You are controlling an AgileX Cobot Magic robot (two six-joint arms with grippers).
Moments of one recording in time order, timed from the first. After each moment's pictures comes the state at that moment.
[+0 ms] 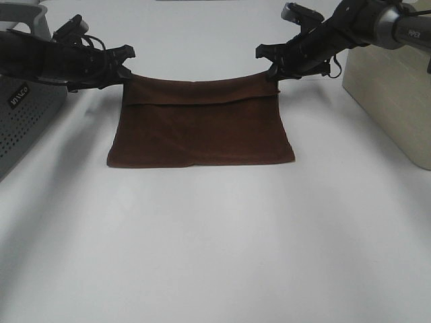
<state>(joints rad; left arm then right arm) -0.08 2.48 -1.86 -1.33 0.36 0.83 0.13 2.58 -2.23 0.53 0.62 -0.29</state>
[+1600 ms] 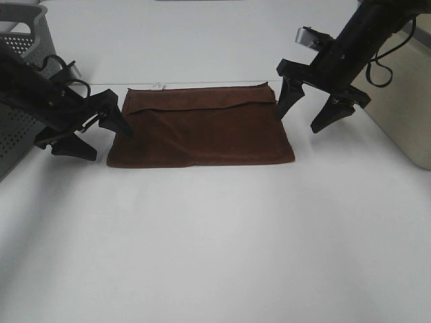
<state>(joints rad) -0.06 2.19 -1.43 -0.81 0.75 0.36 0.12 2.24 -1.81 0.42 1.14 -0.12</state>
